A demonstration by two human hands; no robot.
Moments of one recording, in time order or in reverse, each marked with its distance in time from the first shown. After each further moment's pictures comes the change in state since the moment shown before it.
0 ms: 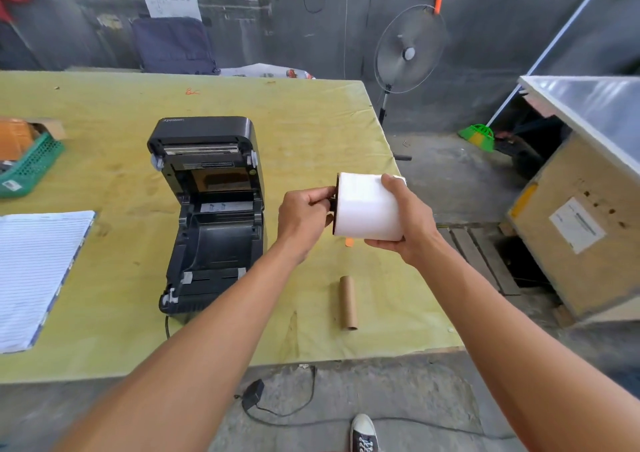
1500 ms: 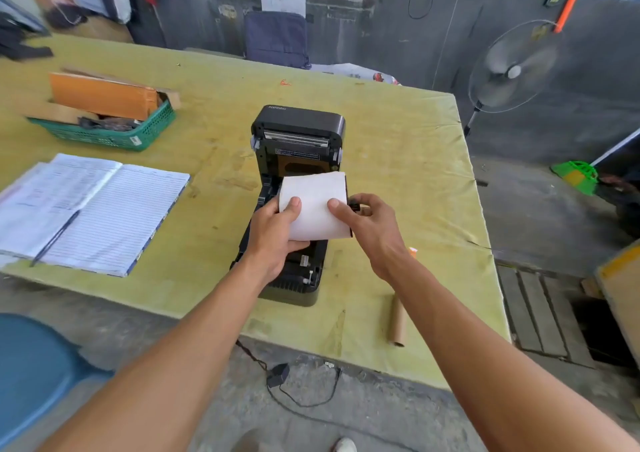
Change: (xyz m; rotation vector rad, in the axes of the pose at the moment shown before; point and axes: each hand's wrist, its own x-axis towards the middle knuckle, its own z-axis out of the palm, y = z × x) left_hand -0.056 -0.004 -0.127 -0.281 0.334 -0.092; right_hand -0.028 0.041 0.129 -0.353 -0.407 -0.303
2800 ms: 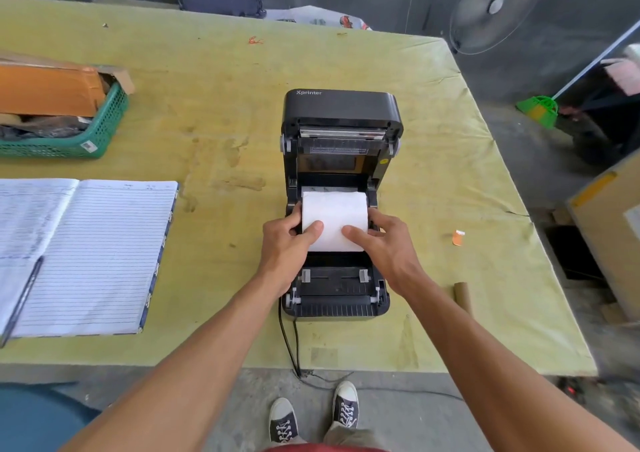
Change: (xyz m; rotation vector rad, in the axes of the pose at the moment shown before) left_hand 0.117 -0.039 -0.094 0.351 -0.244 -0.009; right_hand 0.044 0.043 0.098 -0.127 0.116 0.037
